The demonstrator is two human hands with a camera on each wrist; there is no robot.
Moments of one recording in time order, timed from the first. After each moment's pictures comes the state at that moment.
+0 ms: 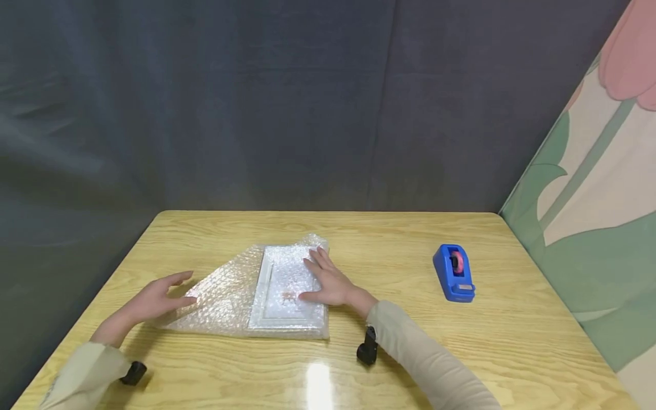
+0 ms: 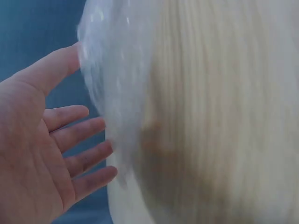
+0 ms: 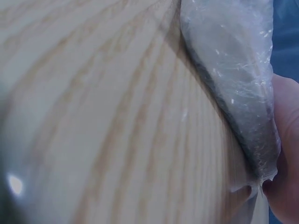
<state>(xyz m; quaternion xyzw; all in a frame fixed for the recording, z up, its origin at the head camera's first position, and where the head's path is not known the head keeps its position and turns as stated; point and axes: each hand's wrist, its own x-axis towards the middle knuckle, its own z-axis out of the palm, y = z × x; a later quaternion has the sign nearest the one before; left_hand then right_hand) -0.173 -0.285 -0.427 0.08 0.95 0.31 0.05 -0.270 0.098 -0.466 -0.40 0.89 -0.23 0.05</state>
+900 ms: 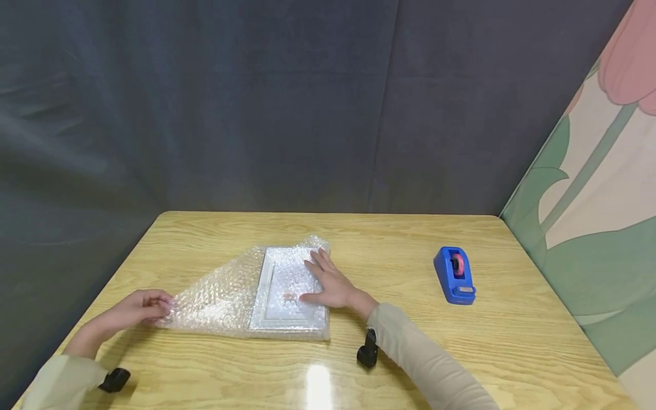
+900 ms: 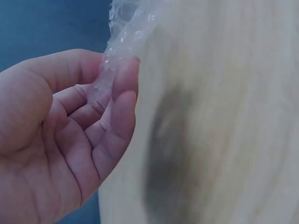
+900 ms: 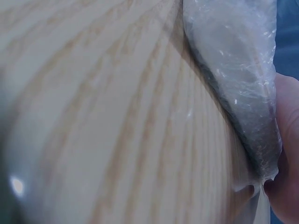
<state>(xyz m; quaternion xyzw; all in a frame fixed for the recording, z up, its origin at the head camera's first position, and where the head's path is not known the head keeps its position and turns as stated) -0.155 -0.331 -0.437 0.07 0.84 0.51 0.17 -0.270 0.098 -0.470 -0.40 0.89 -0.23 0.03</state>
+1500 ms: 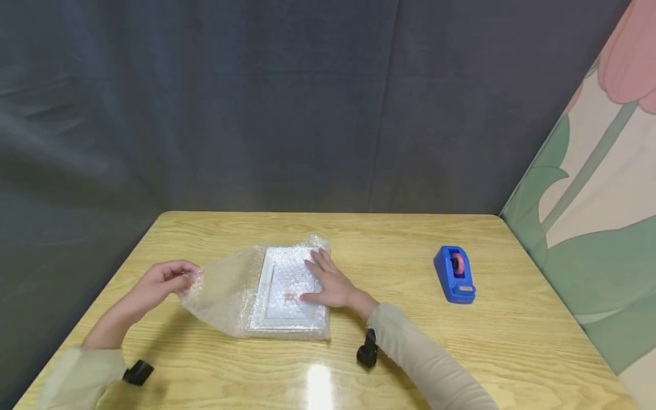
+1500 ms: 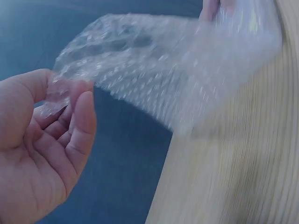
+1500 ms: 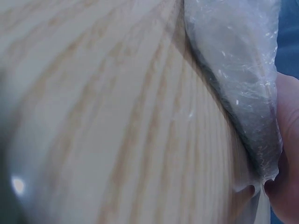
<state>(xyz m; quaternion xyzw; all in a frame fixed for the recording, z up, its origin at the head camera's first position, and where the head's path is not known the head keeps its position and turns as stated) -0.161 -0.253 -0.380 0.14 0.83 0.54 0.03 -0.269 0.098 -0.471 -0.40 0.89 -0.23 0.03</state>
